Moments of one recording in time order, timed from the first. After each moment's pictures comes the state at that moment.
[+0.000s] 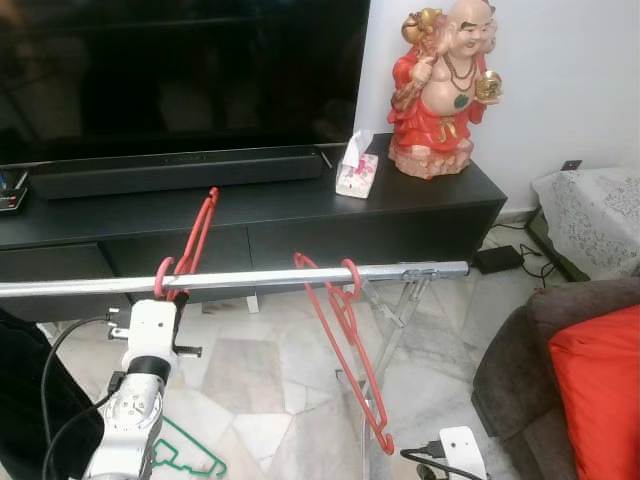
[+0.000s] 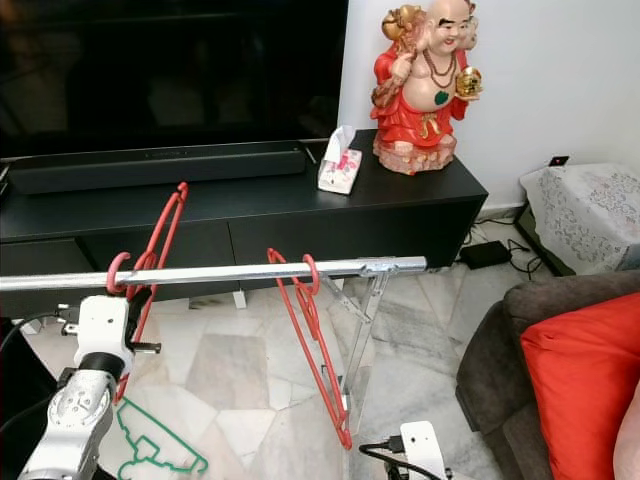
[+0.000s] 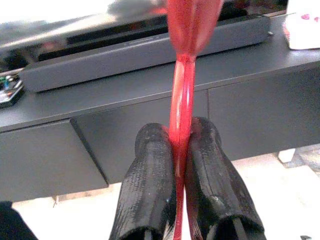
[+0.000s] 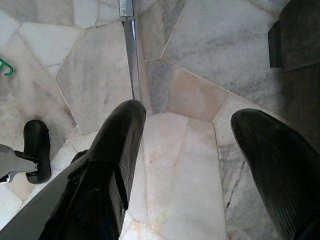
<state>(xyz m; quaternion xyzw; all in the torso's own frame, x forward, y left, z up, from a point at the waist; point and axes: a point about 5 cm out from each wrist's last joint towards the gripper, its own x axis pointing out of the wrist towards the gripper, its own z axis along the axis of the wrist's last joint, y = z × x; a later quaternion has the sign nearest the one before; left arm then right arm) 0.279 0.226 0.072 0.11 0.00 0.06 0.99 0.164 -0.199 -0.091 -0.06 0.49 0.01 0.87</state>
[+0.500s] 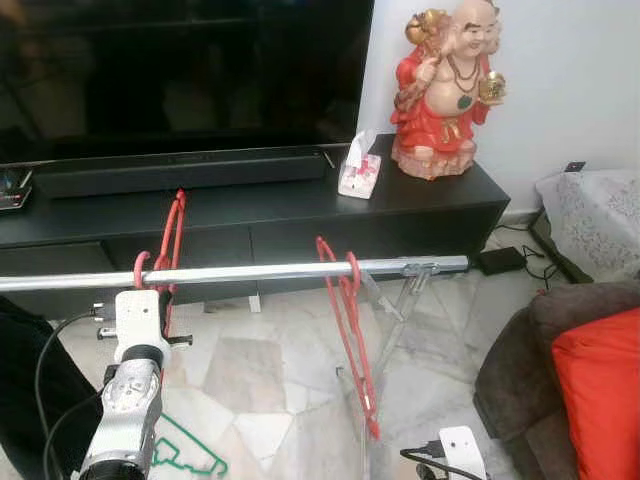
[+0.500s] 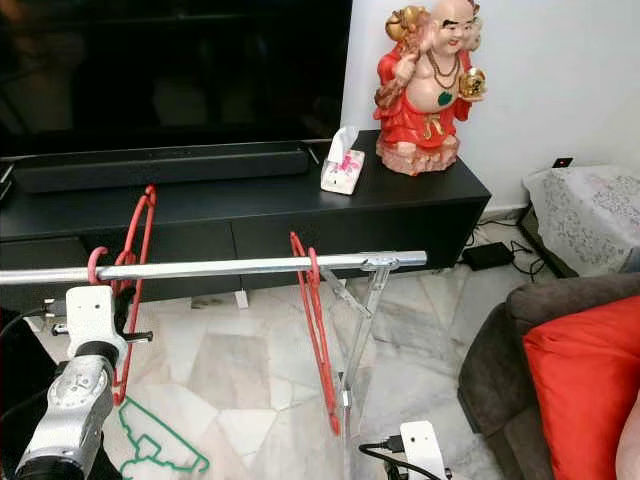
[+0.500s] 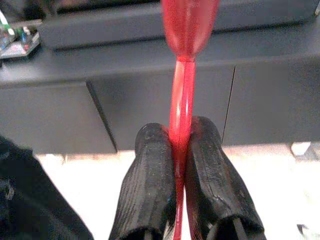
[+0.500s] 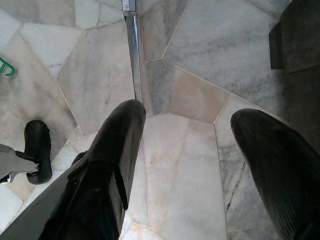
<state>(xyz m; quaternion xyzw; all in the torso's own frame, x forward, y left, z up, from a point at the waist) 0.289 0.236 0.067 0.06 0.07 0.11 0.99 0.164 -0.198 -0.091 -0.06 0.49 0.01 0.87</state>
